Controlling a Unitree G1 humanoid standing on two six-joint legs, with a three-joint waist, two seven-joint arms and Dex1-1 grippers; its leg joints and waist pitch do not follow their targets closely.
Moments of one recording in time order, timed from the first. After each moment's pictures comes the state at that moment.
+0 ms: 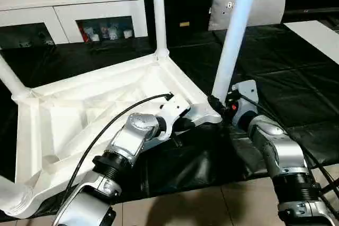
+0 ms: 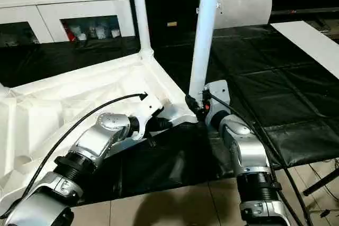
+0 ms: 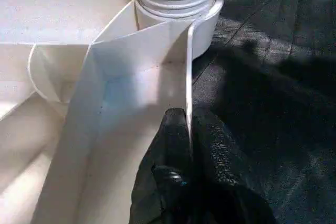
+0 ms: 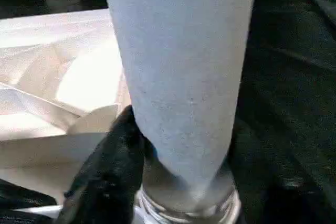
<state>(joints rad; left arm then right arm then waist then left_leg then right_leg) -0.60 0.07 -0.30 0.55 0.07 0.33 -0.75 -0.39 -0.19 -0.03 0.28 0.15 0.34 0.45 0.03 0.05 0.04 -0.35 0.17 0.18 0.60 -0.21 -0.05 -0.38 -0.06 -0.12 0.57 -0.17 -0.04</state>
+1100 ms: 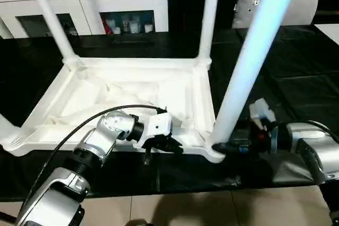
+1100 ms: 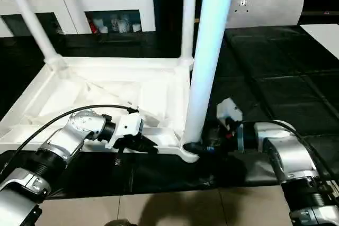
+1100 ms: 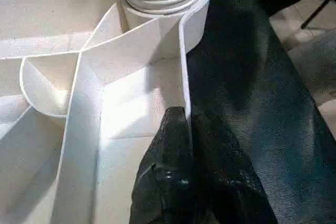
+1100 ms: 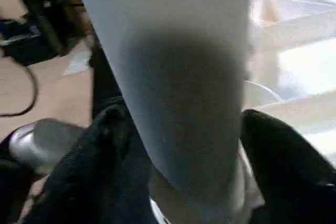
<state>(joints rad) -0.60 0.34 -0.41 0.61 0.02 -0.13 -1.34 -0.35 -0.58 0.13 0.26 0.33 0.24 1.41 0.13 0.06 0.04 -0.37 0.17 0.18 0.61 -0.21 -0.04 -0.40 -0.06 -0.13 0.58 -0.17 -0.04</state>
